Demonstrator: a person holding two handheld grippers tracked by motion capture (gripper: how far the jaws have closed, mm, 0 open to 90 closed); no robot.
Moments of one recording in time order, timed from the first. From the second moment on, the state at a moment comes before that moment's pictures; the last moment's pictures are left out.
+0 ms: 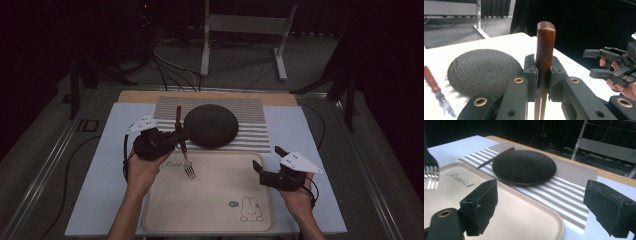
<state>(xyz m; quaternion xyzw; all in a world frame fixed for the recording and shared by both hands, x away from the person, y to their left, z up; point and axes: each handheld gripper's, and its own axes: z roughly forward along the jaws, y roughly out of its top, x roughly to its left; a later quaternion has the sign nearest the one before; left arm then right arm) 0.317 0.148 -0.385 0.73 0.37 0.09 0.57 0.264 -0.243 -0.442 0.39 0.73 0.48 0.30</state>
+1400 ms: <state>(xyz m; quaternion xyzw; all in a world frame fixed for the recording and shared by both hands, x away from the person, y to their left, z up) 0.295 0.214 -0.428 0.77 0.40 0.00 0.49 0.252 -0.272 -0.468 0.42 0.73 0.44 0.33</state>
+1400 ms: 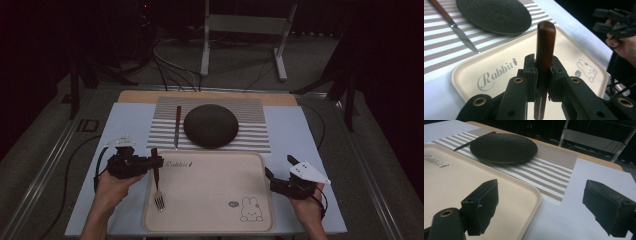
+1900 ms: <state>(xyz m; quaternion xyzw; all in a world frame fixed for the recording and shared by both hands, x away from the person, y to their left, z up) 0.323 0.214 -0.487 0.77 0.45 -0.01 0.45 0.252 -0.269 -0.472 0.42 0.73 0.42 0.33</state>
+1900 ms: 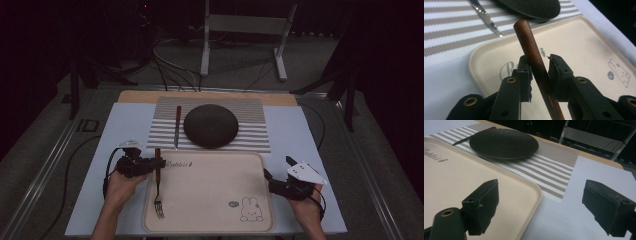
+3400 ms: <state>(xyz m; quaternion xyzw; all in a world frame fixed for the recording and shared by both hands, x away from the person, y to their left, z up) 0.289 0.236 -0.447 0.67 0.49 0.24 0.51 0.248 -0.279 -0.469 0.42 0.71 0.46 0.32</state>
